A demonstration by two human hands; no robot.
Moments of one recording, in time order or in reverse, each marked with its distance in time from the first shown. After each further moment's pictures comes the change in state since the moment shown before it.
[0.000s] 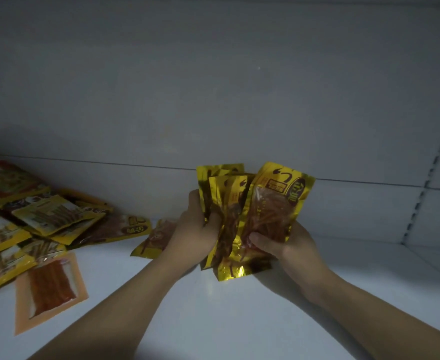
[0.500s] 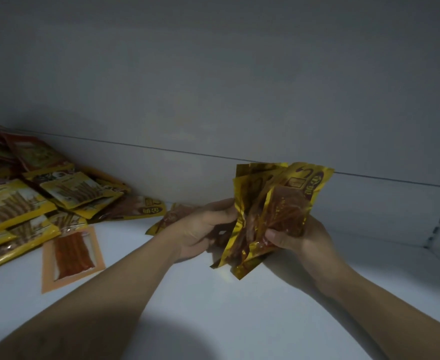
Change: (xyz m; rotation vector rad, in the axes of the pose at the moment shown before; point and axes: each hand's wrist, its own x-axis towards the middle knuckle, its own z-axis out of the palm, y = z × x) left_hand -0.007 0.005 -0.014 -0.711 -0.596 -0.356; right_hand -0.002 -0.006 -0.008 0.029 -0.142 0.028
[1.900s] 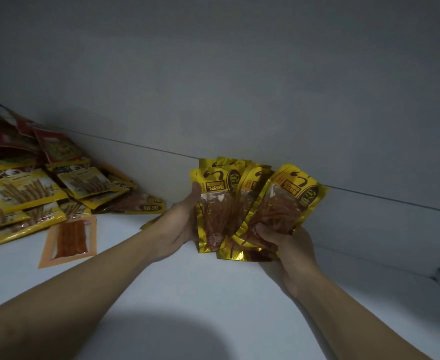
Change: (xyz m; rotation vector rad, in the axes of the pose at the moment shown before) left_hand -0.004 0.000 0.000 -0.119 0.314 0.095; right_hand 0.033 0.027 -0.002 0.317 0.084 0.158
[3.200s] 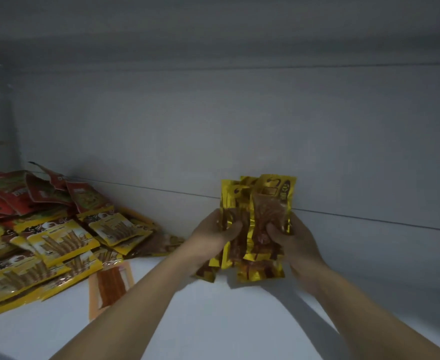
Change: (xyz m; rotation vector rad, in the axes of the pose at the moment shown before) left_hand 0.000 0.046 -0.014 0.483 0.171 0.151; right_hand 0.013 -0.039 0.061 -0.097 -0.048 -0.207
